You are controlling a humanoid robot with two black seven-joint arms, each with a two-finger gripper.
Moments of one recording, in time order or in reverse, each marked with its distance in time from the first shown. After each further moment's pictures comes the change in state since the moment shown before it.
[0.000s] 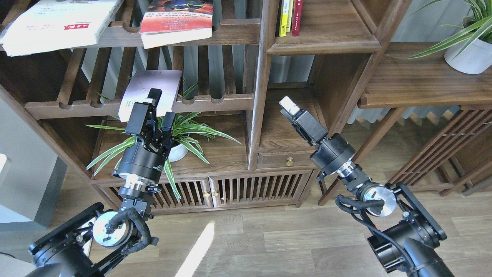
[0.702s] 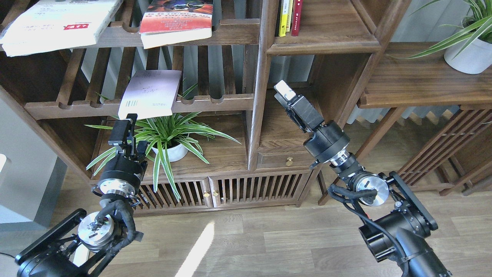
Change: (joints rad) left arm 0.088 -0.002 -0.156 0.063 -0.094 0.245 0.003; right arm 0.053 0.039 0.010 0.000 -0.003 0.000 0.008
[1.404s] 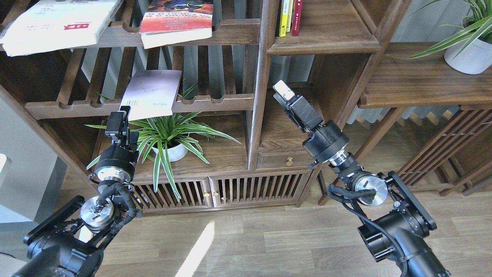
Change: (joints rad) left arm -0.144 -0.077 -0.007 0.338 0.011 -0.122 0.101; right arm 0.002 0.006 0.000 -0.002 -0.005 0.000 0.000
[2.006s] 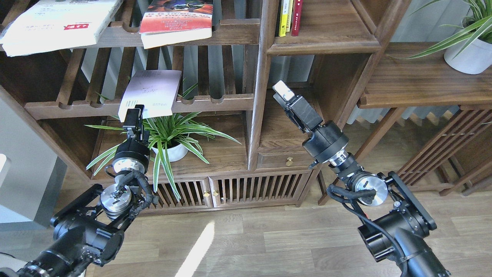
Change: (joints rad) left arm -0.139 -0.097 -0.001 0.228 0.000 0.001 0.045; right arm 0.000 -0.001 -0.002 -0.001 0.000 0.000 0.000
